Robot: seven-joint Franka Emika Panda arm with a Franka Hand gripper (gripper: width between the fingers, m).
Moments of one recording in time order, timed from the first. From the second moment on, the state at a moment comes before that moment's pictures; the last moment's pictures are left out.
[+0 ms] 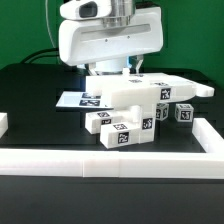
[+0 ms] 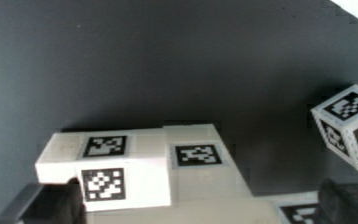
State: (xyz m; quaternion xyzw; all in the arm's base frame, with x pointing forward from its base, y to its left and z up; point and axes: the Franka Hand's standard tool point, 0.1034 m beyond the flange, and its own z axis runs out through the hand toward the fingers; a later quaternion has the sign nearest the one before) arm 0.463 -0.006 0.082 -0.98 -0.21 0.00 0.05
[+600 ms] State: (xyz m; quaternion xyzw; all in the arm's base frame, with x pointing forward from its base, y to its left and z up) arm 0.492 0.012 0.081 -0.98 -0.18 0.00 0.04
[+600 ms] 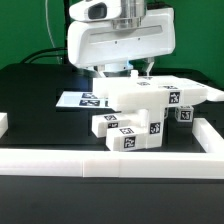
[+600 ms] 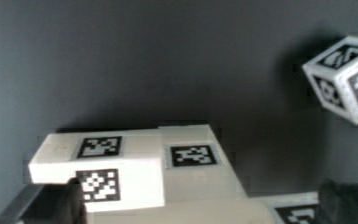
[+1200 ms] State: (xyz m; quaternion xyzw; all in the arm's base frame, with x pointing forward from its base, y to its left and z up) arm 0.526 0.015 0.082 -0.99 -0.16 0.00 0.04
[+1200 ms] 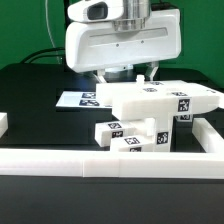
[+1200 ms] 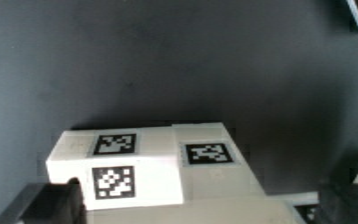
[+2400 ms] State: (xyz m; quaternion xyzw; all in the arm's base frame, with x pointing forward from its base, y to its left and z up) arm 0.518 0.016 0.105 -0.99 -0.12 -0.01 0.04
